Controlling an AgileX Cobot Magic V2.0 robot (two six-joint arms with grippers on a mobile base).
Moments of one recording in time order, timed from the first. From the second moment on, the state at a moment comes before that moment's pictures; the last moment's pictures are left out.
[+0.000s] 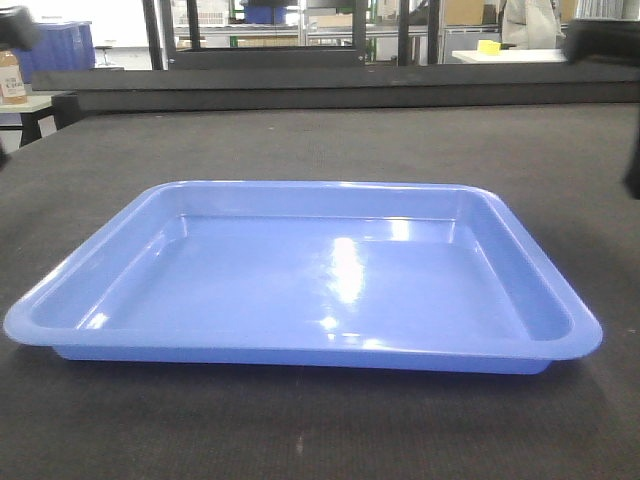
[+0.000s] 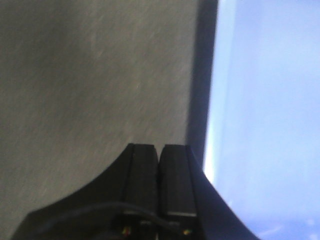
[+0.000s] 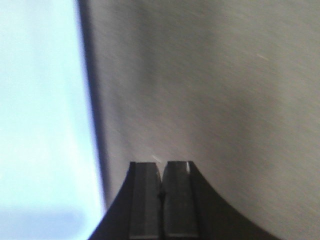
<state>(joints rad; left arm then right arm) -0.24 1.47 -1.15 -0.13 0.92 -0.12 0.24 1.45 -1.11 0.06 0.99 0.43</state>
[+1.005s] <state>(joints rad) -0.37 1.74 -1.31 -0.10 0.97 -0.22 0.35 1.76 -1.35 0.01 1.09 0.50</state>
